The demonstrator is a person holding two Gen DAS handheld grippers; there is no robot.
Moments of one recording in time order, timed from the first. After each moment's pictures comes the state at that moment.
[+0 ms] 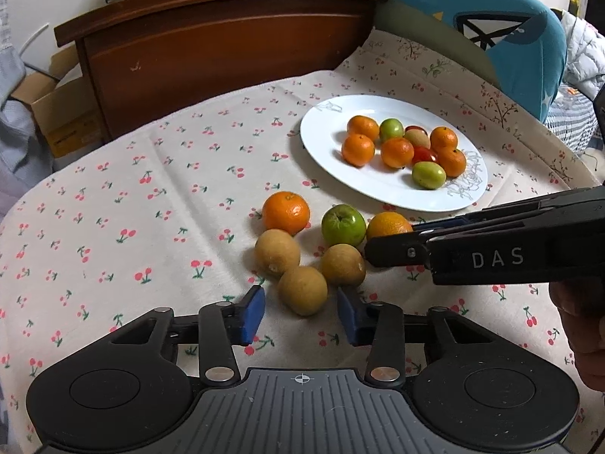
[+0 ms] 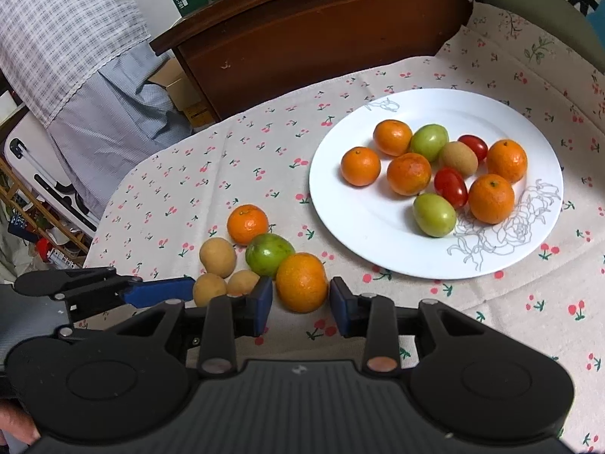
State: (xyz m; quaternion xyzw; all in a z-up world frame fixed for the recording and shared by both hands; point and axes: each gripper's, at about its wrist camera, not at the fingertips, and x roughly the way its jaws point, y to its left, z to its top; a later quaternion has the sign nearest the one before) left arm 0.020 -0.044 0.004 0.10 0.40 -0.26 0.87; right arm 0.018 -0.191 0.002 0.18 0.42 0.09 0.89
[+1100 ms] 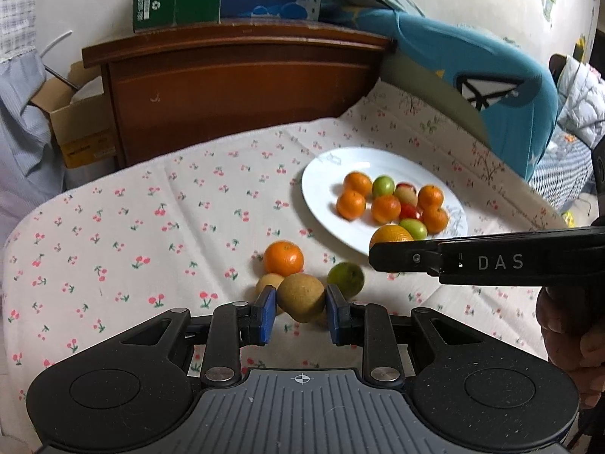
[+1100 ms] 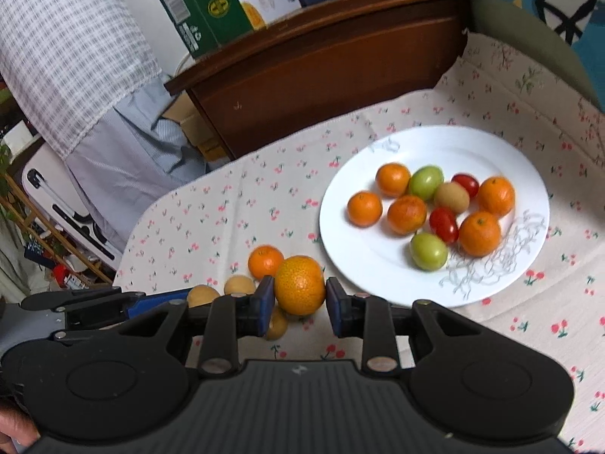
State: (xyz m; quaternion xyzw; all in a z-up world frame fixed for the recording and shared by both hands) left arm 0.012 -0.034 0.042 0.04 0.37 -0.25 0.89; right arm 0.010 -0.206 0.034 0.21 0.37 0.09 0.90
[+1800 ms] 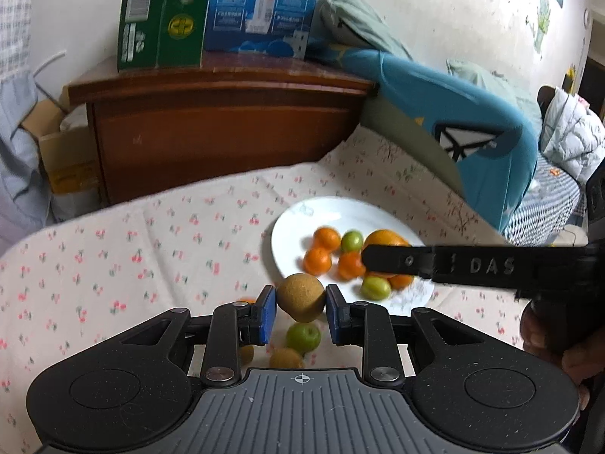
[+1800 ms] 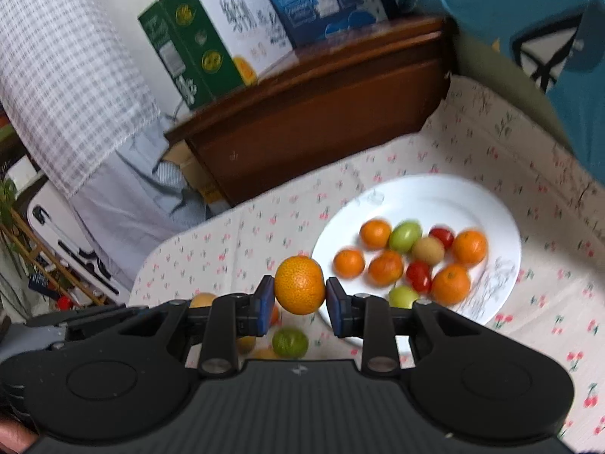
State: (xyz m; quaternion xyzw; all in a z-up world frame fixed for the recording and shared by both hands) left arm 0.016 -0.053 0.074 0.01 0.33 -0.27 0.91; right arm 0.008 -0.235 0.066 0.23 0.32 0.07 0.92
